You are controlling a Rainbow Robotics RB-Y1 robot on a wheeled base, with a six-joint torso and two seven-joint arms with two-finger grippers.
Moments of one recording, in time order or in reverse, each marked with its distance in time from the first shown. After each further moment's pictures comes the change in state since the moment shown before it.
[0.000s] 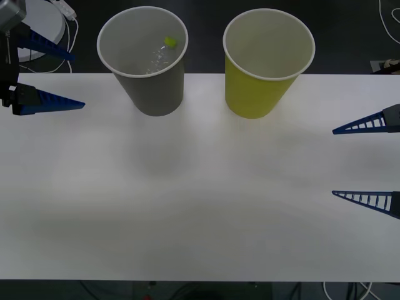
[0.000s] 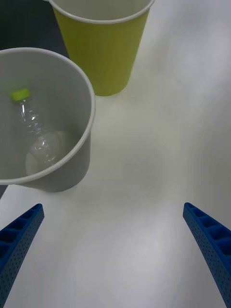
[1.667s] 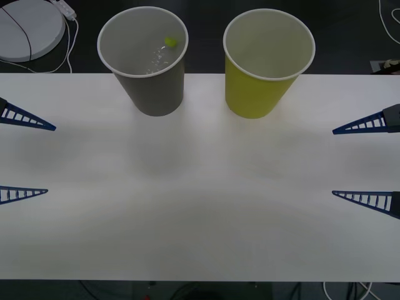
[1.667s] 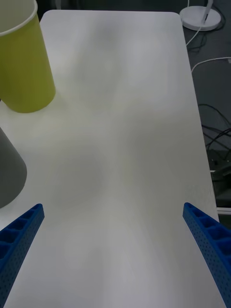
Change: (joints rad) right arm 0.000 0.000 0.000 0.000 0.000 0.000 0.000; left arm 0.640 -0.074 0.432 -0.124 0.227 -0.130 -0.571
